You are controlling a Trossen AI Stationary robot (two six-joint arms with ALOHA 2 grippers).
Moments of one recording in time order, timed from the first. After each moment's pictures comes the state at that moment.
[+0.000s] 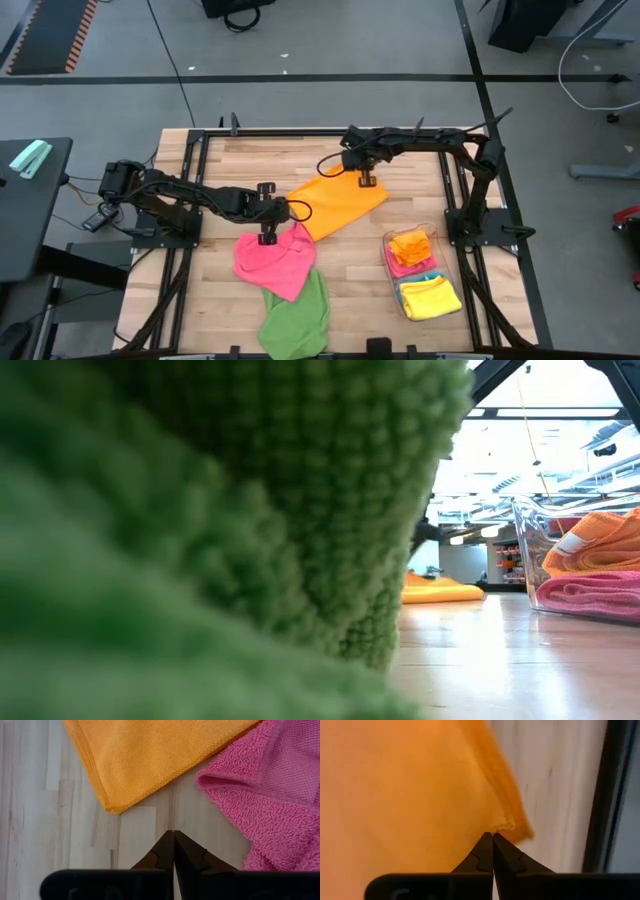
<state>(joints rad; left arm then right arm) -0.05 1.48 0.82 -0.47 -0.33 0.03 -0.49 1.82 1.23 -0.64 0.17 -0.57</state>
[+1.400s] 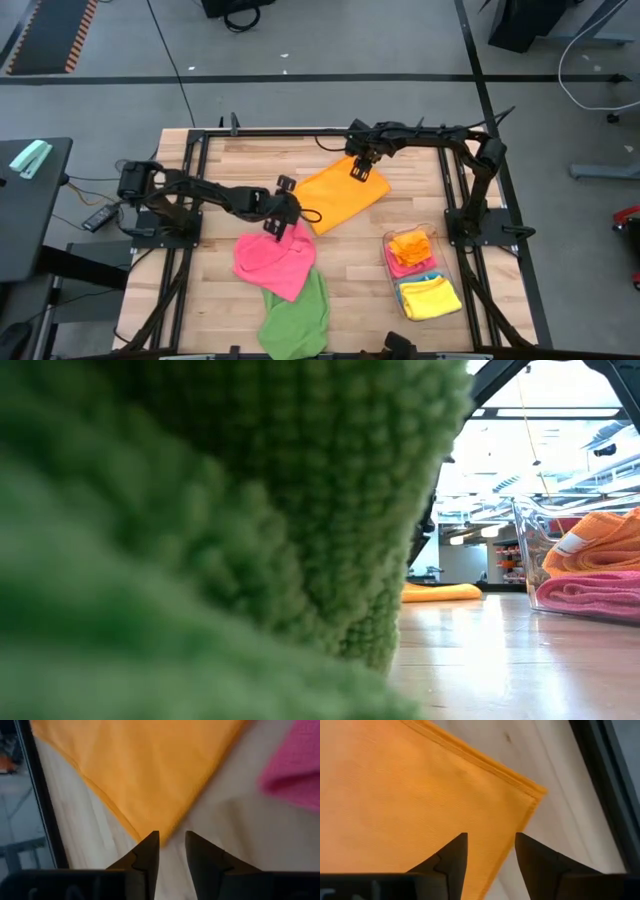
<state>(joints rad) 0.01 1.63 0.82 -0.22 -0.47 0.61 -0.56 1.82 1.23 -0.65 0.15 -0.10</state>
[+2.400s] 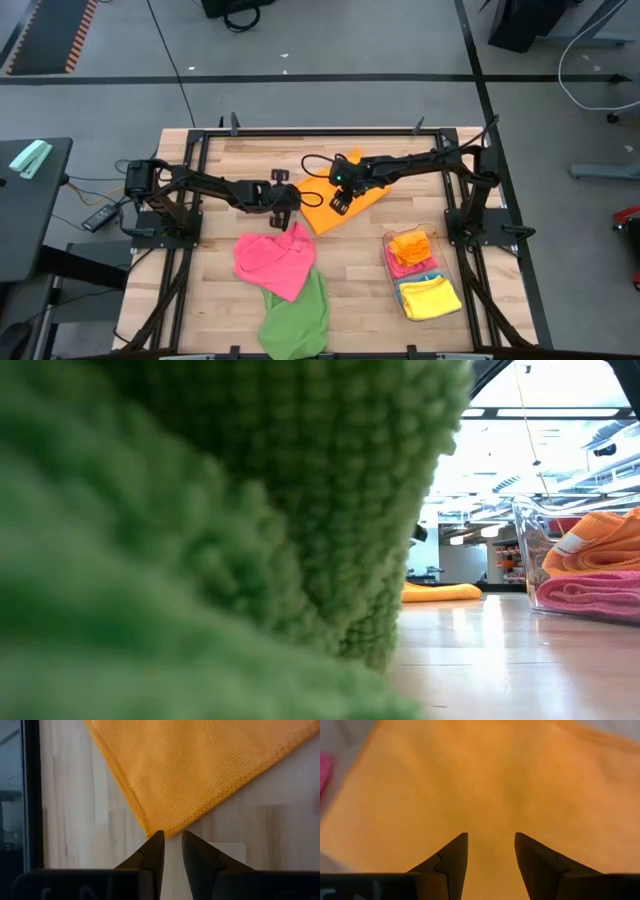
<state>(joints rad) 0.10 1.67 0.82 -0.19 -0.45 0.37 -0.24 1.82 1.16 -0.46 0.08 0.37</state>
